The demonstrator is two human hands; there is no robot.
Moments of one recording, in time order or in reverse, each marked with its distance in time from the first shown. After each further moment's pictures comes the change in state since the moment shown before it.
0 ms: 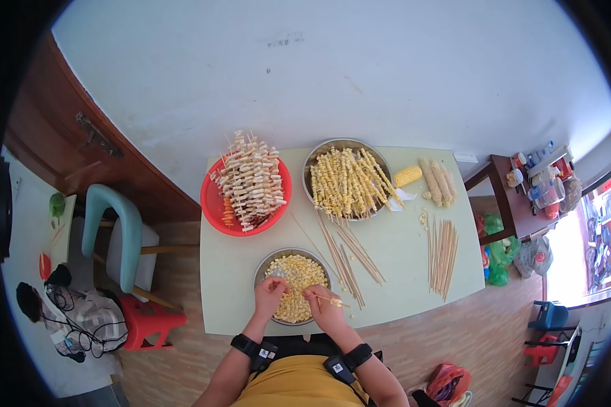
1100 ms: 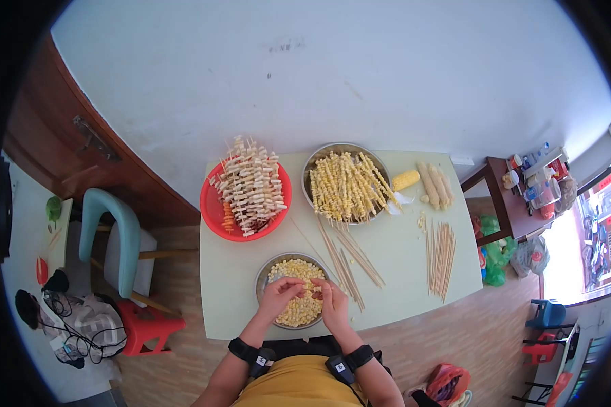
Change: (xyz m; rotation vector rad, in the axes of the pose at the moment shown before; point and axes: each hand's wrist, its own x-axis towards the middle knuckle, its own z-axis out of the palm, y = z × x) left_hand 0.000 0.059 0.011 -0.207 -0.381 -0.101; right_hand 0.007 -0.010 0.000 0.312 0.186 0.203
